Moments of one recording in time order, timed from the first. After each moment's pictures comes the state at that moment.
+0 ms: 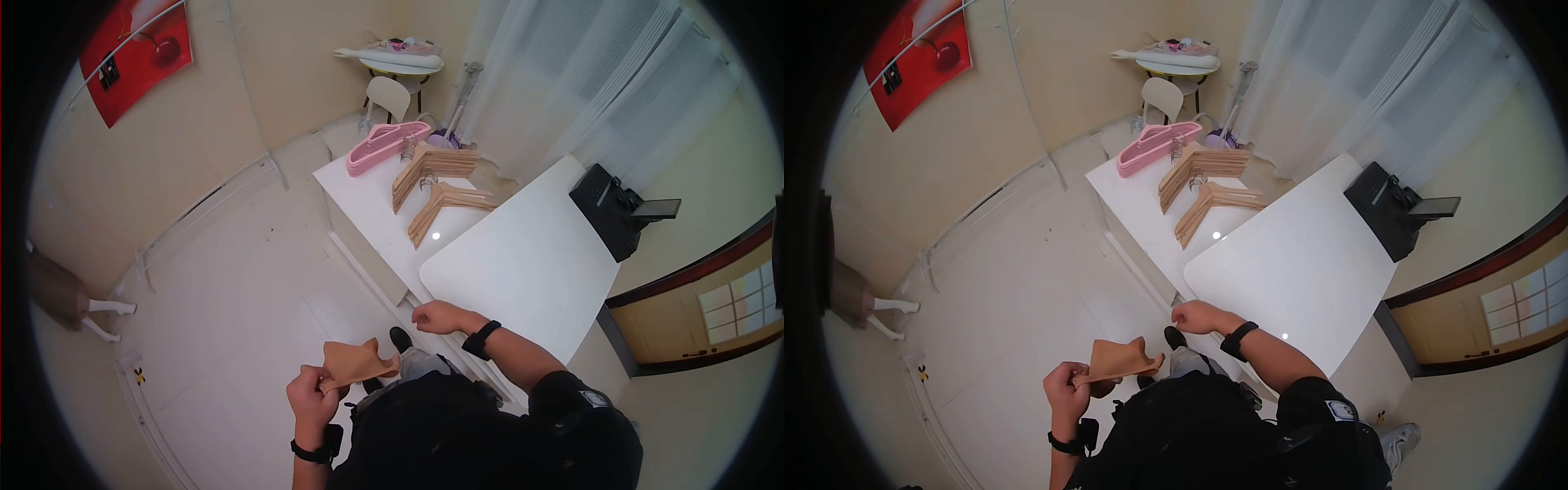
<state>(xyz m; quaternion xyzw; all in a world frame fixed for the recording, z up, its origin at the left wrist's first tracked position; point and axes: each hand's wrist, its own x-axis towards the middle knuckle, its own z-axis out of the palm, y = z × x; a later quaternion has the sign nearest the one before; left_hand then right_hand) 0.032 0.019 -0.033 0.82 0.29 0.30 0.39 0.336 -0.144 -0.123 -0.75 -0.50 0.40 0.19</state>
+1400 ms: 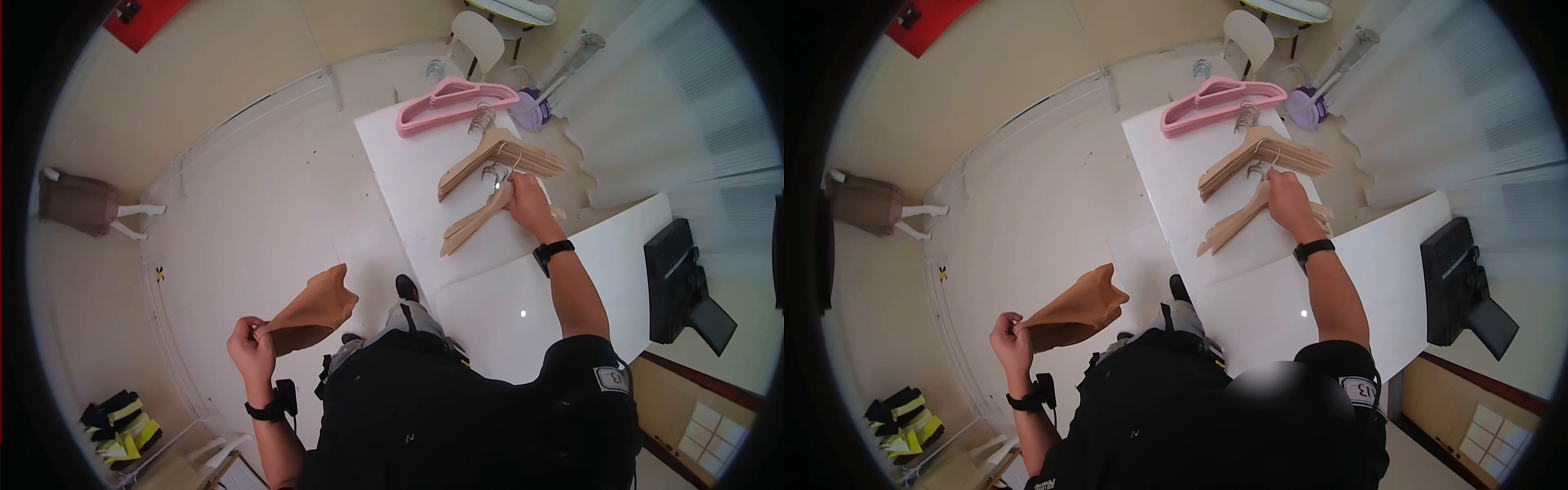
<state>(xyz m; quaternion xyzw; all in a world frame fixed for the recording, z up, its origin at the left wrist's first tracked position) 0.133 0.115 -0.003 0.73 0.57 0.24 0.28 0.668 -0.038 -0.118 -0.85 -0.49 0.04 0.19</state>
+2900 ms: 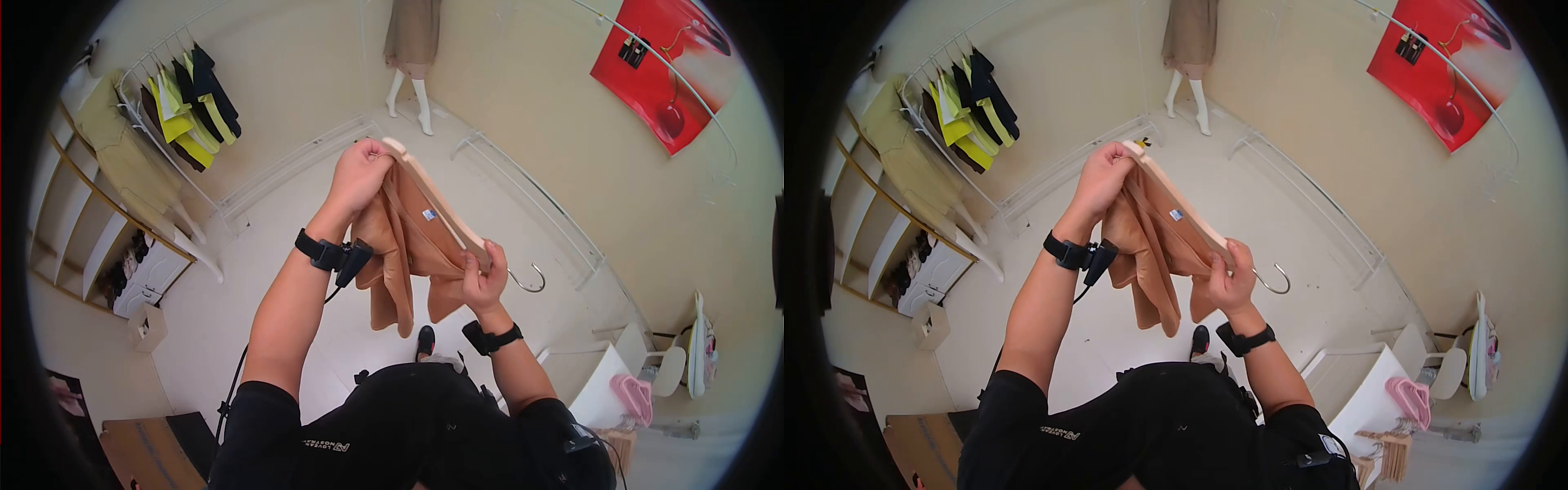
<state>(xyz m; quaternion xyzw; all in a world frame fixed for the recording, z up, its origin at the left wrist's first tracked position) -0.290 0.295 0.098 0.45 0.62 0.60 0.25 -0.041 0.304 -0.033 -0.16 -0.73 0.23 0.62</state>
